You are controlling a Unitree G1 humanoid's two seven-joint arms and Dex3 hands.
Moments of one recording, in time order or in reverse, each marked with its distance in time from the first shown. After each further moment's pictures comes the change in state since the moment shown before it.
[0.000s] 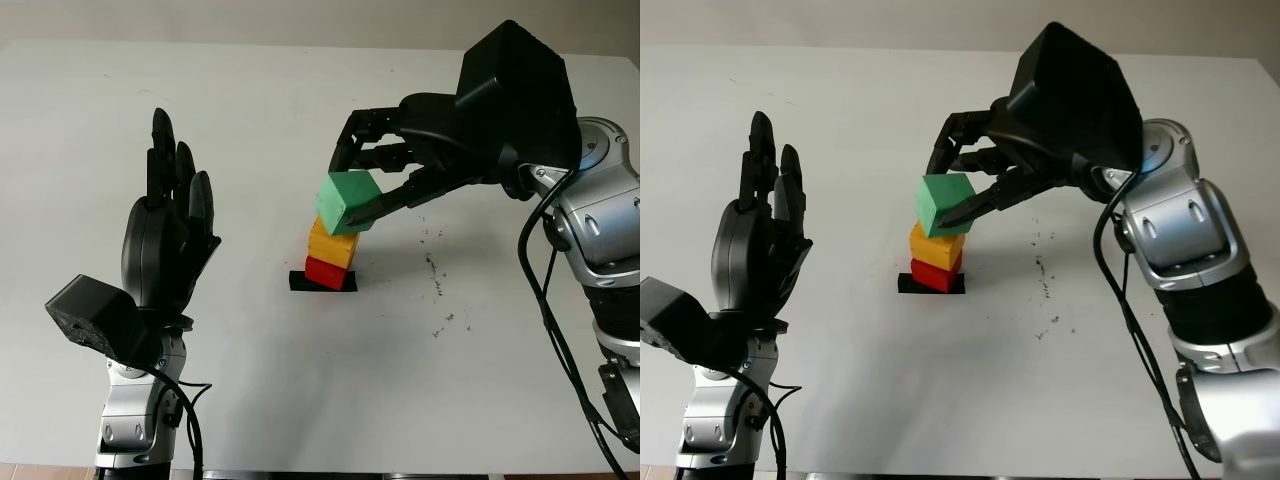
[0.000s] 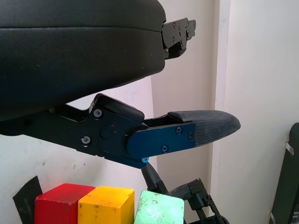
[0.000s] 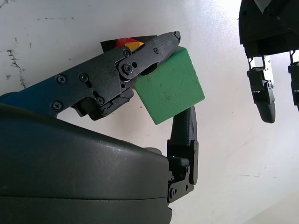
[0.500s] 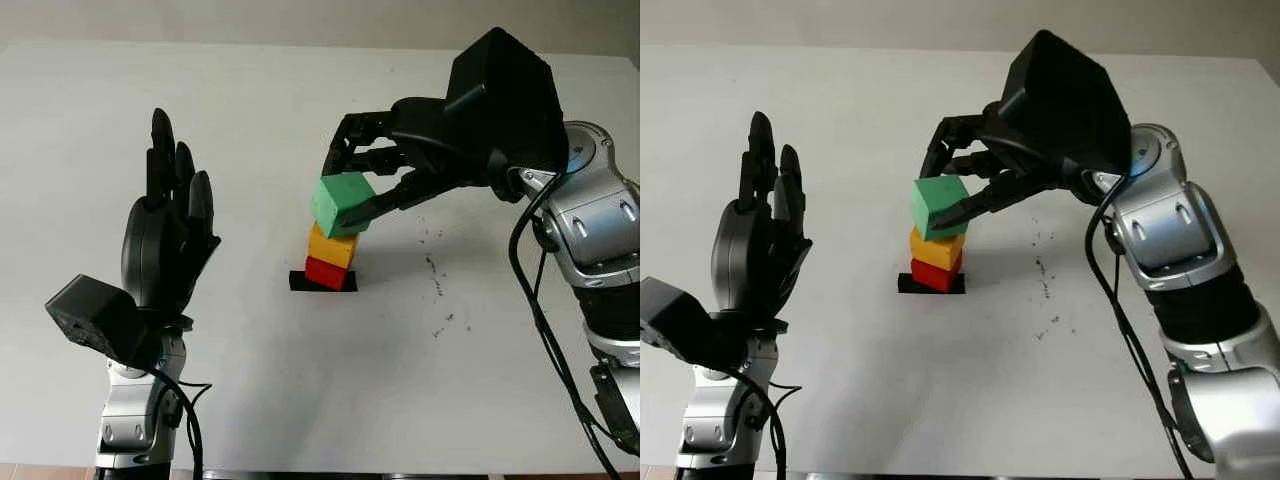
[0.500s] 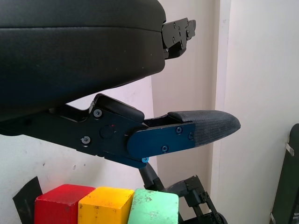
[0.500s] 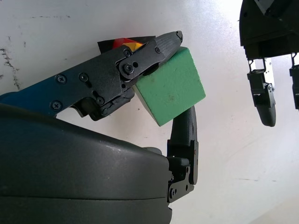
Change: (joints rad) left arm 0.001 0.000 0.000 0.000 0.000 0.000 0.002; right arm 0.000 0.023 0.020 0.027 -0.023 -0.028 -0.003
